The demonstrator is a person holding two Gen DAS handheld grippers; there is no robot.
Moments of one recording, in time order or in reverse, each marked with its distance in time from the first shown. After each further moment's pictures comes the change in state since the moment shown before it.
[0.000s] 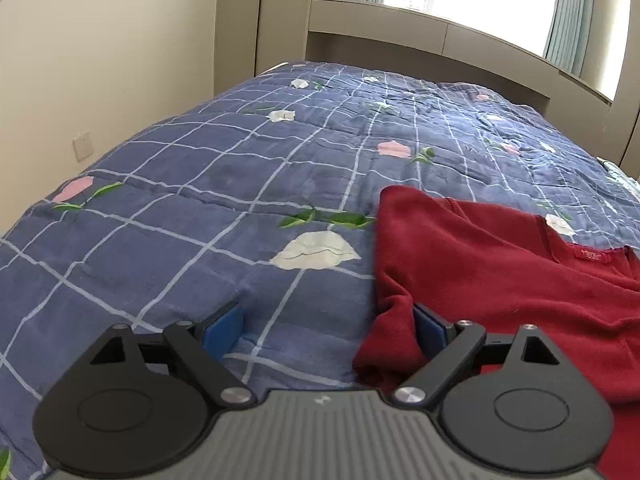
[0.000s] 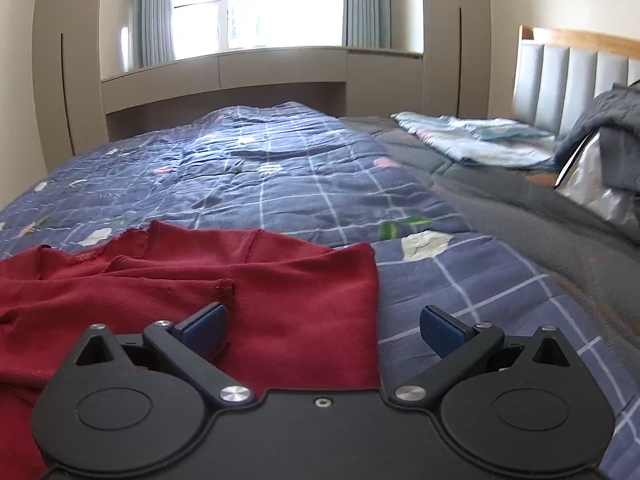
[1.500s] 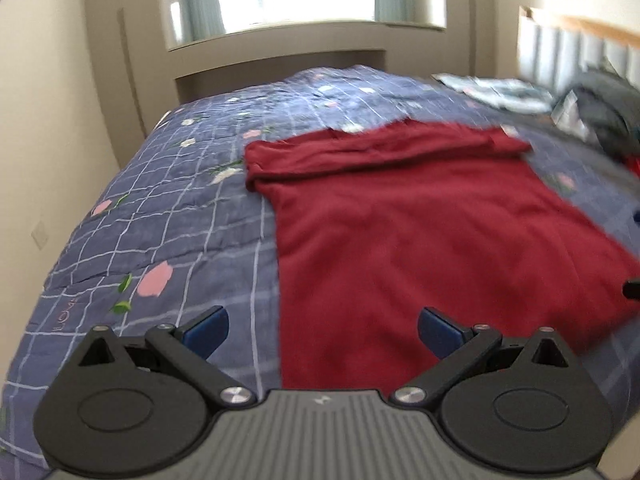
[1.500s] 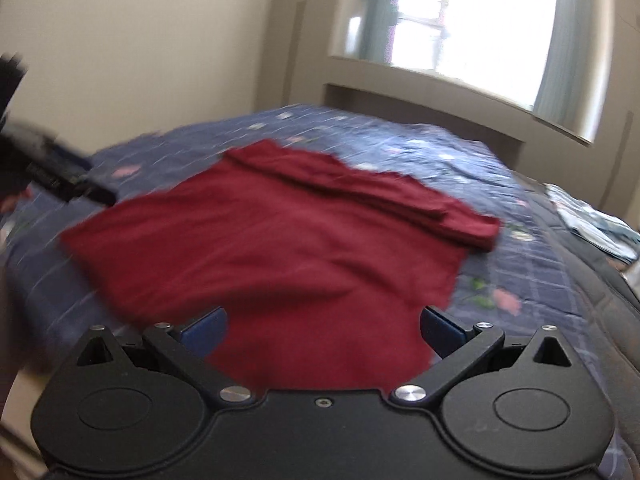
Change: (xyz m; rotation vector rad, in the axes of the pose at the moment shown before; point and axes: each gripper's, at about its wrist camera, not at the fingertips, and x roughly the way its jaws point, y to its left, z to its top) left arm -0.285 0.012 -0.168 0.477 -0.025 -0.220; right arm -0.337 0.020 -0.147 -0.504 -0.015 0.467
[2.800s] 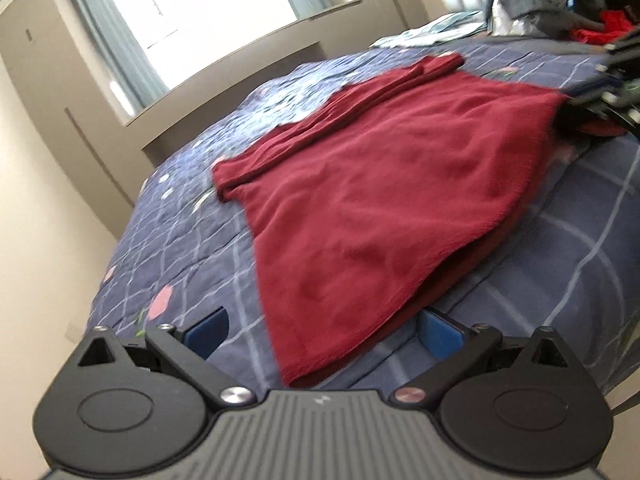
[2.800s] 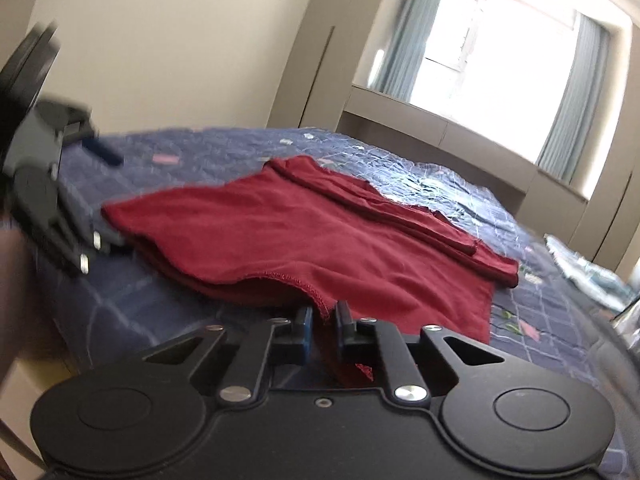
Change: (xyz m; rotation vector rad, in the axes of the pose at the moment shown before) left arm -0.009 -0.045 -0.050 0.371 -0.046 0.068; right arm -0.004 0.055 0.005 -0.036 -0.106 -0.047
